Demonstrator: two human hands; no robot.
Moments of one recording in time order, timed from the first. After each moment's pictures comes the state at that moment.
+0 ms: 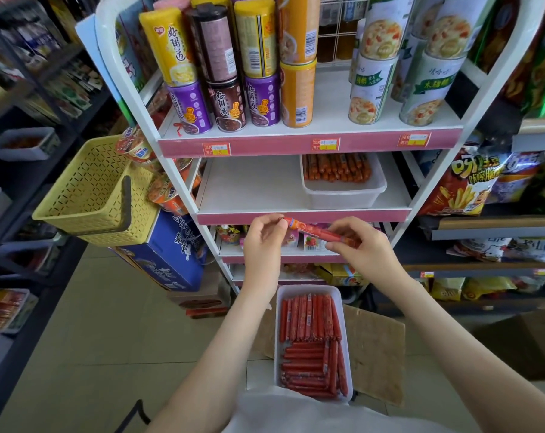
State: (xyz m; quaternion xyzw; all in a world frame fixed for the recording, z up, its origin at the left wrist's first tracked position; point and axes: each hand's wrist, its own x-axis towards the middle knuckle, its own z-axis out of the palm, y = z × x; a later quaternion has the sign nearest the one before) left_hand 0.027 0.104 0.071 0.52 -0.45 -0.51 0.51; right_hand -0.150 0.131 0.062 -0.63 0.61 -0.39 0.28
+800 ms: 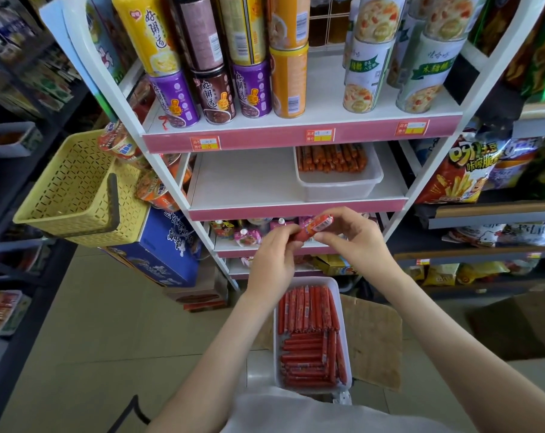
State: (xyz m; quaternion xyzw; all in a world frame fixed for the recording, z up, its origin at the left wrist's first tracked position) left_hand 0.029 0.098 0.031 0.46 -0.76 -0.26 0.37; right_hand -0.133 0.127 0.075 -0.58 0.55 -0.48 0.36
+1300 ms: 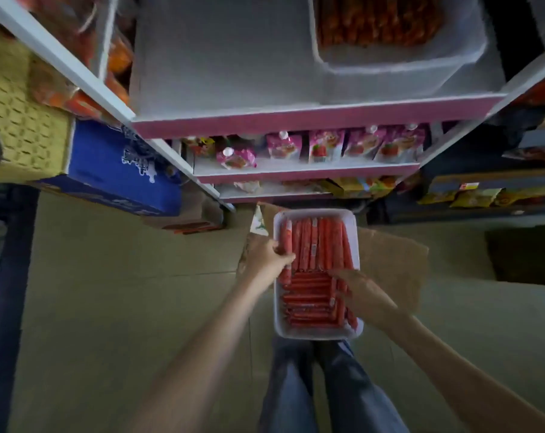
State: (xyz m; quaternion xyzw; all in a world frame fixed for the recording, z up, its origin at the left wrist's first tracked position) left_hand 0.044 0.075 -0.169 0.68 -0.52 -0.52 0.00; right_hand -0.146 0.178 -0.212 -0.57 0.66 -0.01 0.50
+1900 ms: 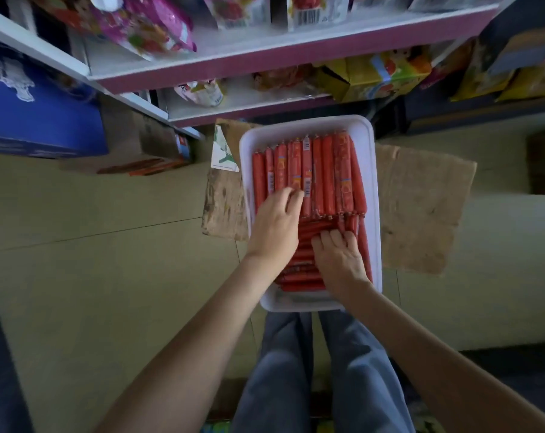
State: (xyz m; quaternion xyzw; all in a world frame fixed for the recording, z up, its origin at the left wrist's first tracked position) left_hand 0.017 0.118 -0.357 0.48 -0.85 -0.21 0.02; right_hand -0.095 0.221 -0.391 -0.71 0.68 0.11 0.17
